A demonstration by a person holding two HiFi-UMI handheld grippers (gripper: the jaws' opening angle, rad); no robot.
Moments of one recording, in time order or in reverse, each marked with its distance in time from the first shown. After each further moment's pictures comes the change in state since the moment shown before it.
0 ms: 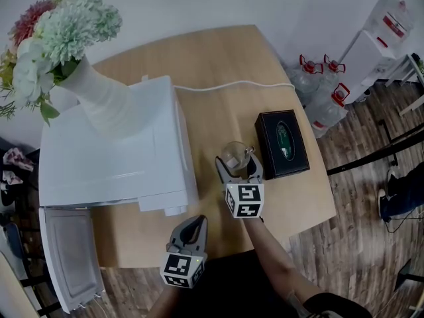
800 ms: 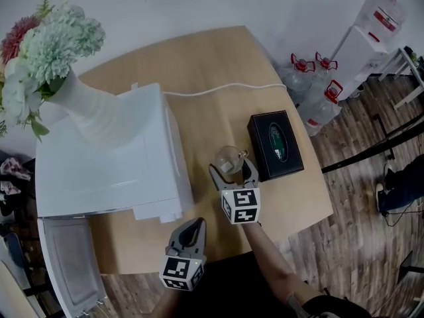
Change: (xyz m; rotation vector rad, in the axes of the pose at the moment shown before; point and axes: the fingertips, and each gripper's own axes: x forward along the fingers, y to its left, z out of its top) left arm 0.007 -0.007 0.007 -0.011 -0.004 -0.031; right arm -0.008 0.003 -0.002 0.000 0.048 0.023
